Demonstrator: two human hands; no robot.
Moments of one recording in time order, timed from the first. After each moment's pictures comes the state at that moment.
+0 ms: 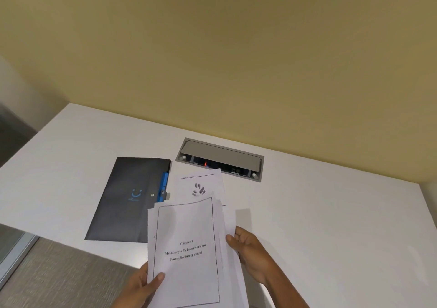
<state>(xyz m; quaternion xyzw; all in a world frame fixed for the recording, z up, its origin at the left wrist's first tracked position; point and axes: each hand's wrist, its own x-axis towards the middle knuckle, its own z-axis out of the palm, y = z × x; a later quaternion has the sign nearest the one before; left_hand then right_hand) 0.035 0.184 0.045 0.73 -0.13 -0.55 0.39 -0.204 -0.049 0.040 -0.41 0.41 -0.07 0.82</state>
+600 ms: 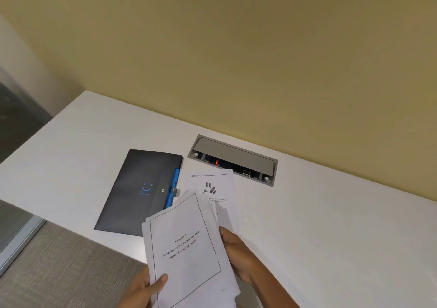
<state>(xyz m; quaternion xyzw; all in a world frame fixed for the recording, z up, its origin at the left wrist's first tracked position) 0.043 0.201 0.021 0.69 -0.12 -0.57 0.43 -0.135 -0.034 0.045 -0.44 0.41 0.05 0.80</state>
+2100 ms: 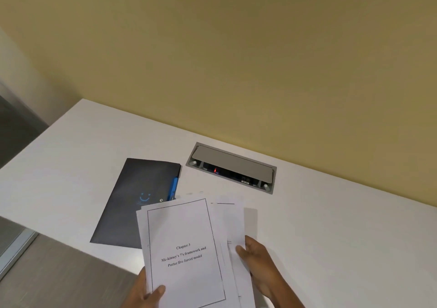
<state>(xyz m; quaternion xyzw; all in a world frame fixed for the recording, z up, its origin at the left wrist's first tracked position) 0.046 0.180 0.051 0.74 -0.20 -0.47 0.44 -0.181 -0.060 0.027 -0.50 0.51 -0.04 0.70</state>
